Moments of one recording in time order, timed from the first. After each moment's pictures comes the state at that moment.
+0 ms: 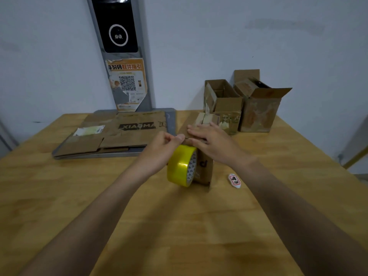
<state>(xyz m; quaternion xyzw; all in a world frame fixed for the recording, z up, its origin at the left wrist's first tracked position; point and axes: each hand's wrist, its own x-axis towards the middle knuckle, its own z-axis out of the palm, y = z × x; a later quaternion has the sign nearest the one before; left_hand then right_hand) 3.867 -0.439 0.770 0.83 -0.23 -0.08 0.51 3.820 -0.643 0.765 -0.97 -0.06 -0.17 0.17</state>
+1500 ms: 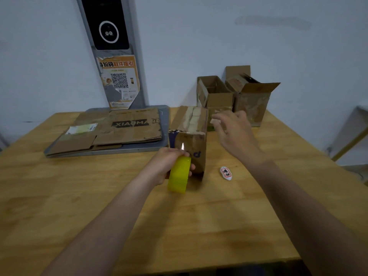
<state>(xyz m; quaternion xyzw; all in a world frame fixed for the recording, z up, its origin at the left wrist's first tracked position) 3.854 -0.469 0.734 0.70 -0.12 -0.33 0.61 3.773 -0.679 0.762 -0.92 0.09 -0.34 0.16</state>
